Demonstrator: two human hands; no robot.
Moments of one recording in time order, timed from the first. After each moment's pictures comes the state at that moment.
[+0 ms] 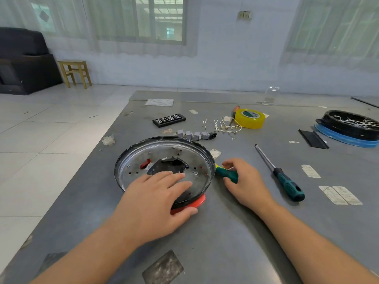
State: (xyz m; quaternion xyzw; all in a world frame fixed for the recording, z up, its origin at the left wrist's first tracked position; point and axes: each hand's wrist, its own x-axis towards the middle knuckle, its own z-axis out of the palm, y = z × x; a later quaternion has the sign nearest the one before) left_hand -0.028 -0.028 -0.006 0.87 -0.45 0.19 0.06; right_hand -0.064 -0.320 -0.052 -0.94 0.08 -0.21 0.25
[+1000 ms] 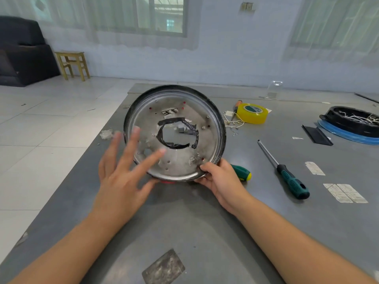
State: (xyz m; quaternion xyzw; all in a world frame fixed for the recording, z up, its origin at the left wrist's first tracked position) left_hand 0.027 0.004 -0.047 0.83 -0.36 0.37 0.23; right_hand -0.034 -0.234 -0.032 -0.56 0.17 -0.11 0.80
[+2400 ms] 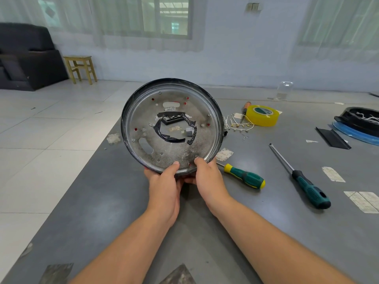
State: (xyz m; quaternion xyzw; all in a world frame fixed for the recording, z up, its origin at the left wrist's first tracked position) left_hand 0.027 -0.099 -0.043 0.39 0.07 -0.07 0.91; right_hand 0.015 -0.194 -0.045 -0.66 0.20 -0.18 0.70
